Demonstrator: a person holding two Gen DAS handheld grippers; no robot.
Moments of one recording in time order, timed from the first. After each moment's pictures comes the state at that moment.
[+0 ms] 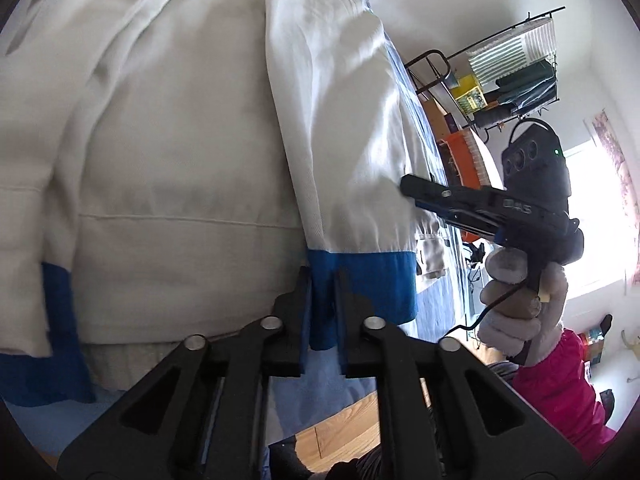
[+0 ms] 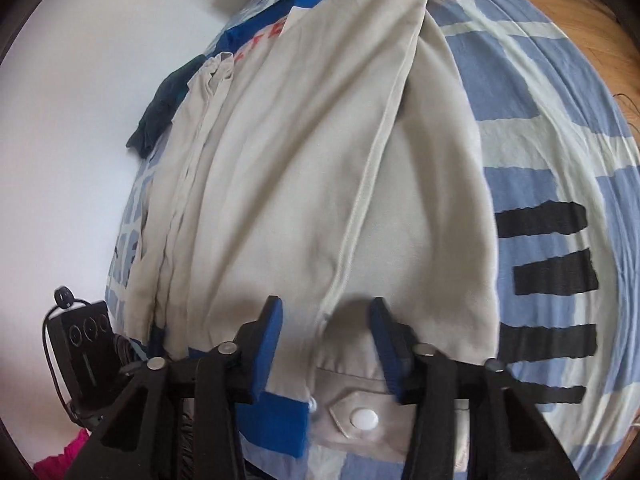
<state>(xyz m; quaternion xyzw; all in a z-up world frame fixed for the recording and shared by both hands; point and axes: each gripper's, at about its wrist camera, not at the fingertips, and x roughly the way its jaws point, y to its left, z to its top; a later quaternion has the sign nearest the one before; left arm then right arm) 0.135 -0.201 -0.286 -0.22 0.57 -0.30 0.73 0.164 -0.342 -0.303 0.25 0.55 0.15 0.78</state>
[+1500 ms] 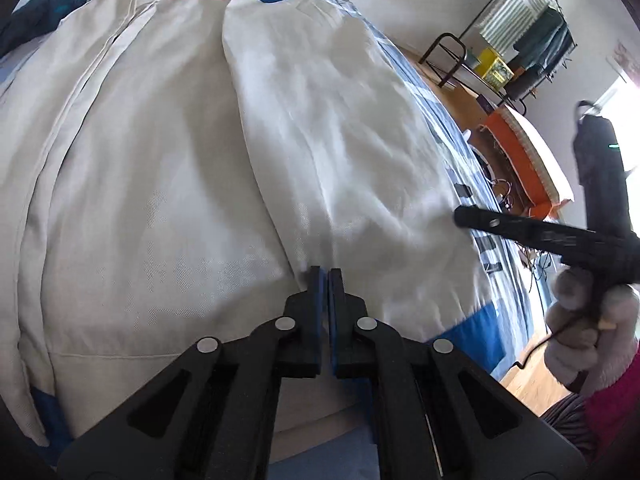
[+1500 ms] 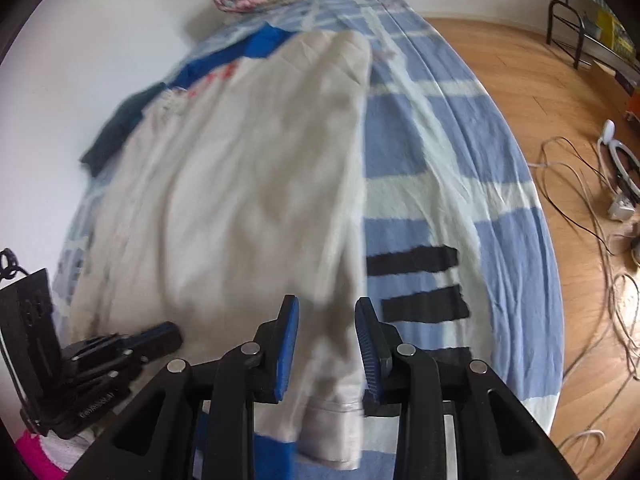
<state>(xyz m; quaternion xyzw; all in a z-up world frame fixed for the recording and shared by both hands) 0.165 -0.268 -0.270 -0.08 0.53 -0.26 0.80 0.154 -0.383 -0.292 0.13 0.55 0.01 0.83</state>
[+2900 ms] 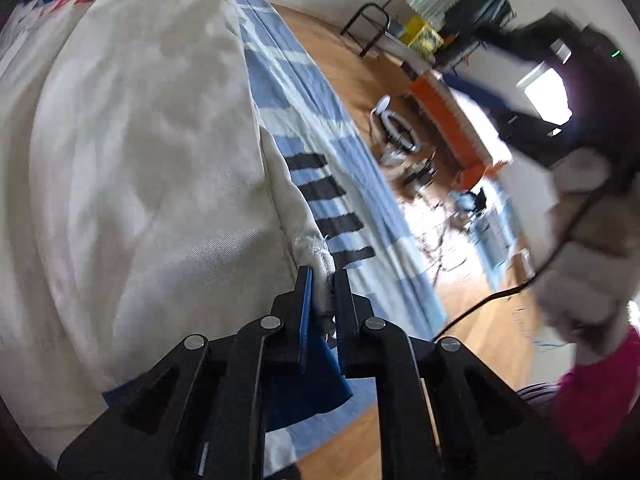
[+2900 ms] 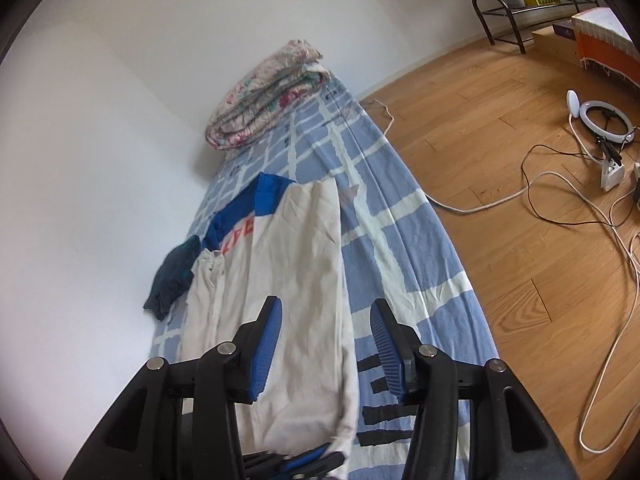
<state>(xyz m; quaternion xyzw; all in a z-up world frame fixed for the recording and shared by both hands) 0.131 -0.361 -0.245 -0.10 0.54 -0.39 0.74 0.126 -0.475 -0.187 0.32 0.36 0.01 0.87</state>
